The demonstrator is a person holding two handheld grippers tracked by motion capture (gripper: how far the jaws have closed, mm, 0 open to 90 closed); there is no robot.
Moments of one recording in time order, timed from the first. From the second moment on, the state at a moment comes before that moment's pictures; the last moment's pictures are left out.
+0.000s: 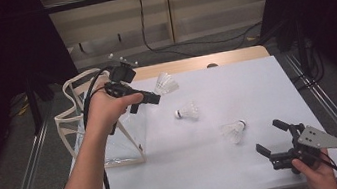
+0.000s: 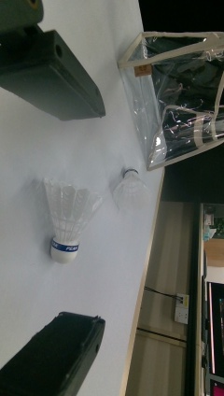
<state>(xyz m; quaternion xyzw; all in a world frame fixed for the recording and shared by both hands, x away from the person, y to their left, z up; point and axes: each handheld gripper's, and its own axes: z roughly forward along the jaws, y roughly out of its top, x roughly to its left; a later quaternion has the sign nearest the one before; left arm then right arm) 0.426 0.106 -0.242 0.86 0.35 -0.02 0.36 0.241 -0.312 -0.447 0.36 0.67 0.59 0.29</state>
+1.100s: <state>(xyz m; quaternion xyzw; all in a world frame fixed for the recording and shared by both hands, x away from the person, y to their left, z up) 0.432 0.117 -0.229 0.86 0.36 0.00 0.36 0.241 -0.313 -0.447 0.36 0.66 0.58 0.29</state>
